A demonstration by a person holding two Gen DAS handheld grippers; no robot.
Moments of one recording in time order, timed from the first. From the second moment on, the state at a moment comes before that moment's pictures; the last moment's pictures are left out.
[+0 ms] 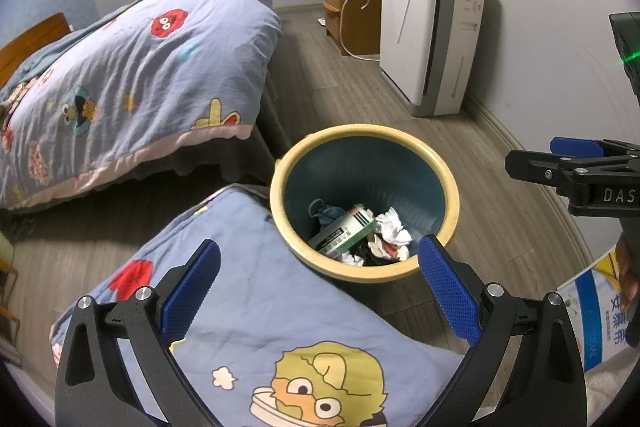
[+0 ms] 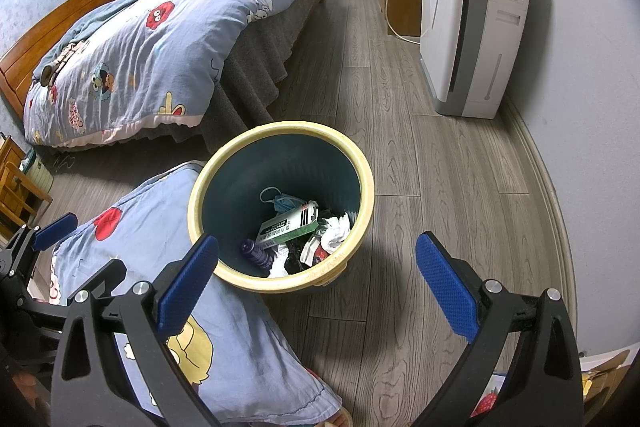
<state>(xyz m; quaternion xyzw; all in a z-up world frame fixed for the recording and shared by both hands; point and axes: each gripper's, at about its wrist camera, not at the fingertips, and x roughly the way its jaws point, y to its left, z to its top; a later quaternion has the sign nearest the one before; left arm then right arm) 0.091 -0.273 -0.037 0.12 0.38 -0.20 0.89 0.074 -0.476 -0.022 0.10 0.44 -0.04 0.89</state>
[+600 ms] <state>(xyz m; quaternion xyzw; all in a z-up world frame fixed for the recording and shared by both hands) 0.083 -0.280 -0.037 0.13 0.38 -0.22 0.89 0.073 -0.476 -0.024 0.11 0.44 -0.05 0.89</state>
